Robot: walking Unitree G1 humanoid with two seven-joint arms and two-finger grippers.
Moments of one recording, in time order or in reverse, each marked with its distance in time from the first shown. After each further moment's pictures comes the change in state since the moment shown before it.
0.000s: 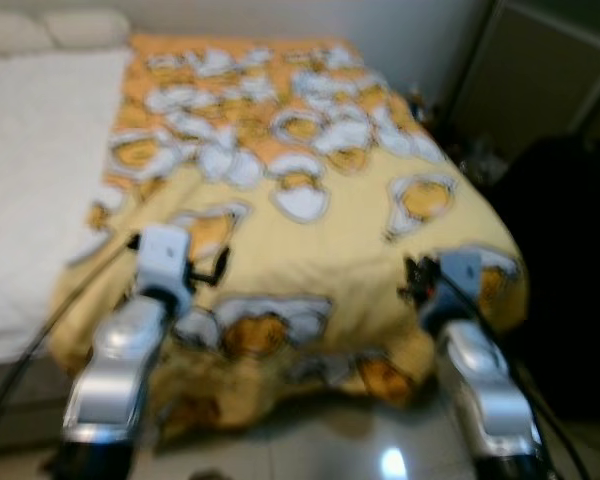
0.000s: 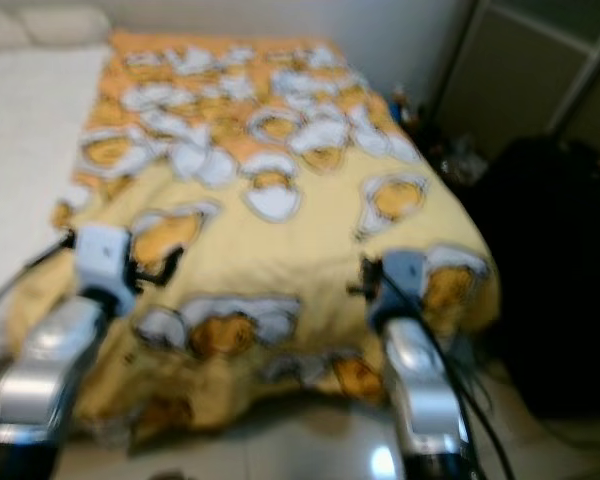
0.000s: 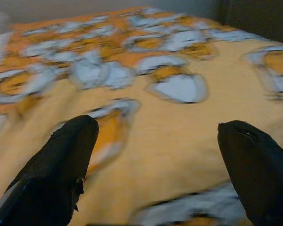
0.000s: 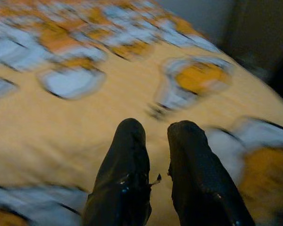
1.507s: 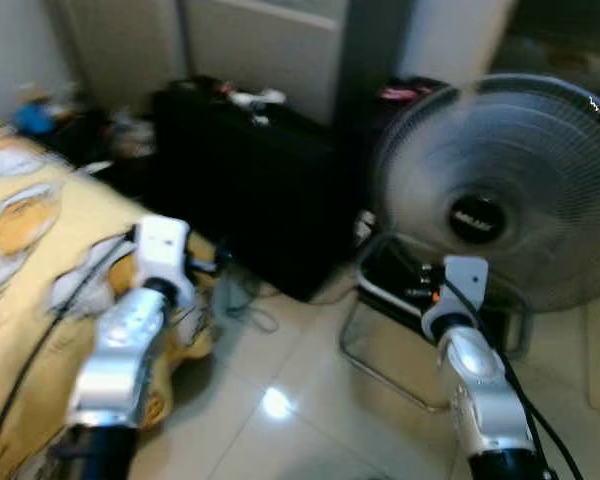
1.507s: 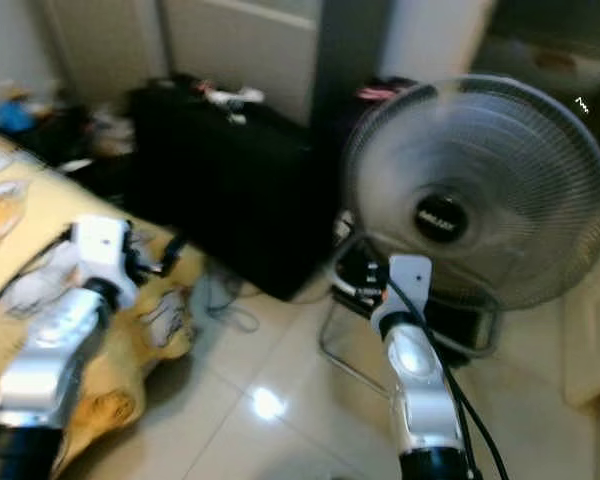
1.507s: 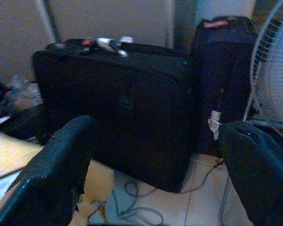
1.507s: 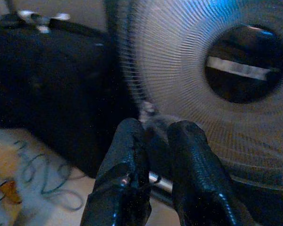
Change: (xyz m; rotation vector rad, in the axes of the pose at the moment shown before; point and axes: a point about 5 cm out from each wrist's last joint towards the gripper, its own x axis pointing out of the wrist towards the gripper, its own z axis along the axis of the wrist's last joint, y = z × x) left arm 0.006 0.024 0.004 -0.030 -0.031 0.071; right arm 0.007 0.004 0.000 0.020 -0.033 -0.036
